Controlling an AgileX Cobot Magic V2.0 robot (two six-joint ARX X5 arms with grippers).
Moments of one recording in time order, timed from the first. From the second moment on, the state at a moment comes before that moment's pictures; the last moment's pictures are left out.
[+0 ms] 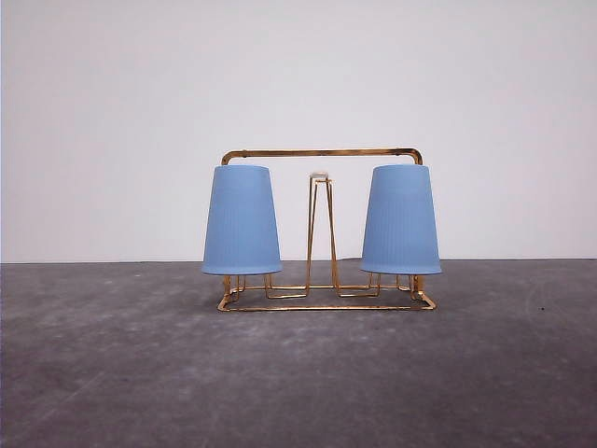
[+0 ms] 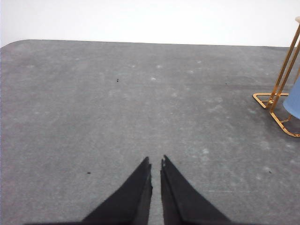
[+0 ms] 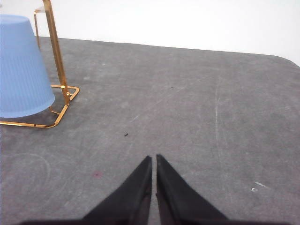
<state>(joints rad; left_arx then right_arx) -0.02 0.00 0.03 -0.20 0.01 -0.02 0.02 0.00 0.01 -0.17 -0.03 -0.01</state>
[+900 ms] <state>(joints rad) -0.02 0.00 0.03 -0.20 0.01 -0.02 0.02 0.00 0.01 -0.17 -0.03 -0.01</state>
